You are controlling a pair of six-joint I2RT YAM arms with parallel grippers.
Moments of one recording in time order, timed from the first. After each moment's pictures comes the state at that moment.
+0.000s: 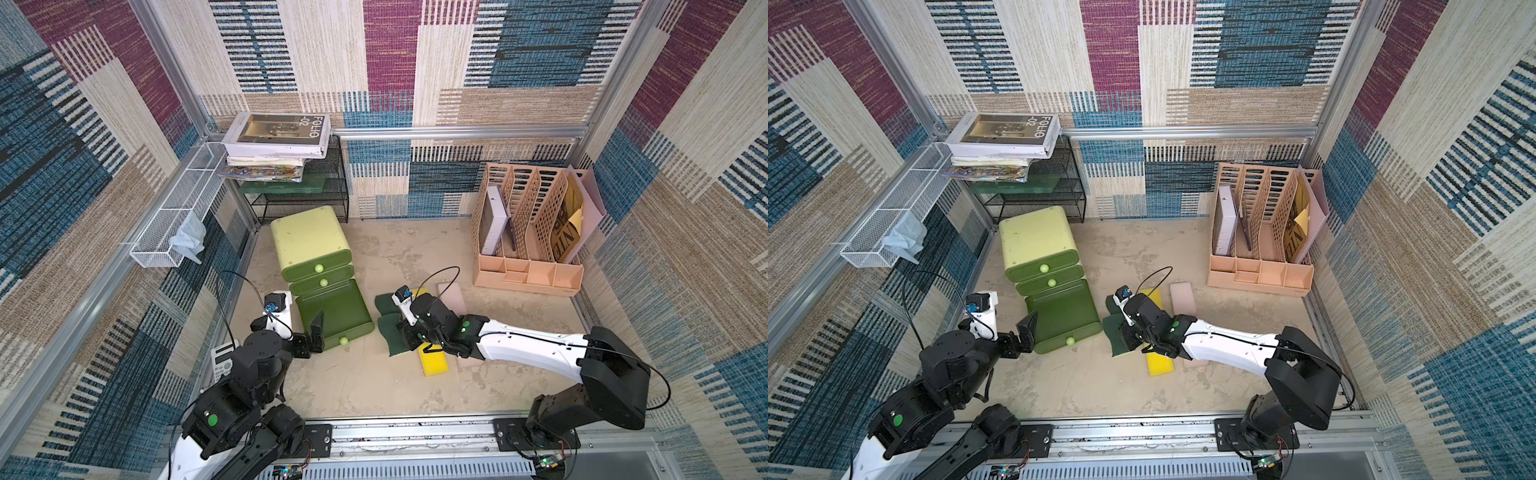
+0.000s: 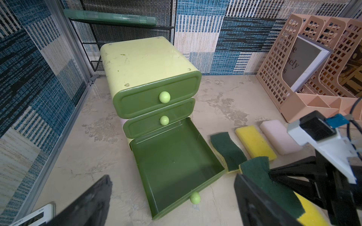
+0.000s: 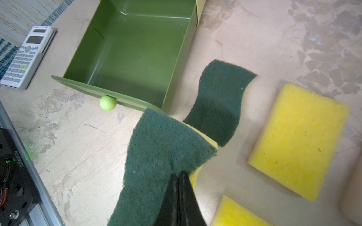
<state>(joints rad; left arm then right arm) -0.58 0.42 0.79 -0.75 -0.42 -0.23 0.99 1.50 0.89 -0.14 0.09 0.33</state>
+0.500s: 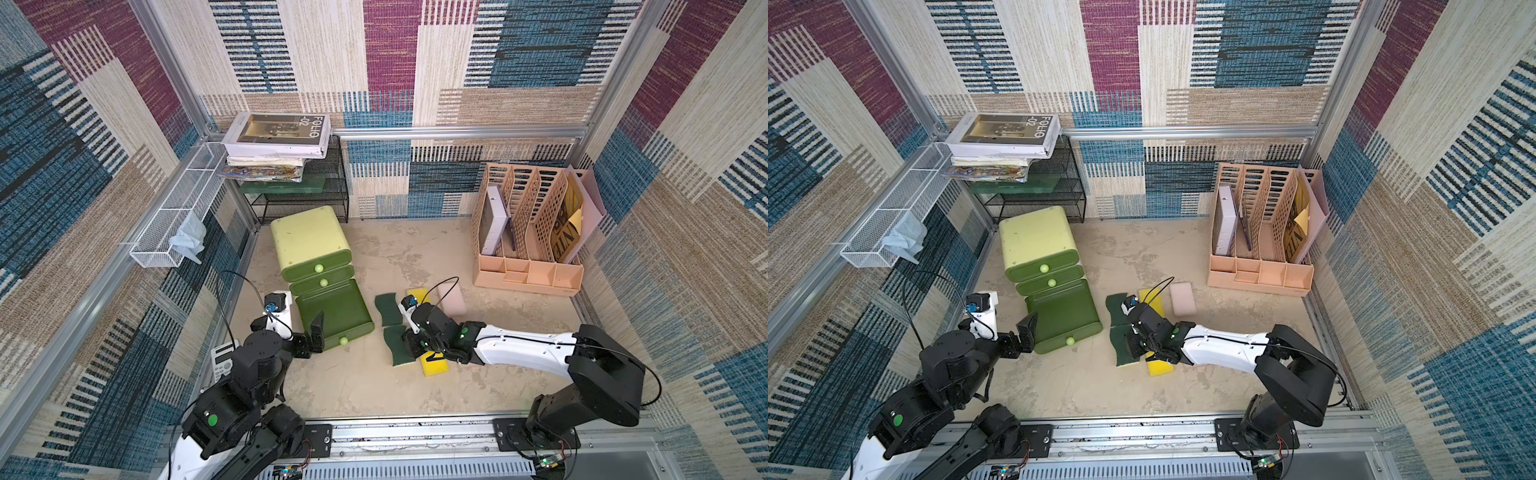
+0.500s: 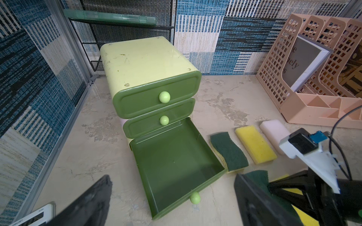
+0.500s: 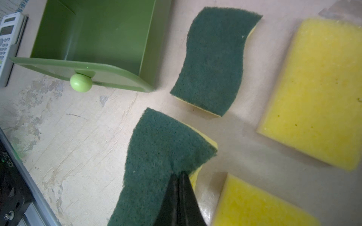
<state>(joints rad) -0.58 0.42 0.79 -0.75 -0.42 -0.23 0.99 1.53 0.80 -0.12 0.07 0.45</state>
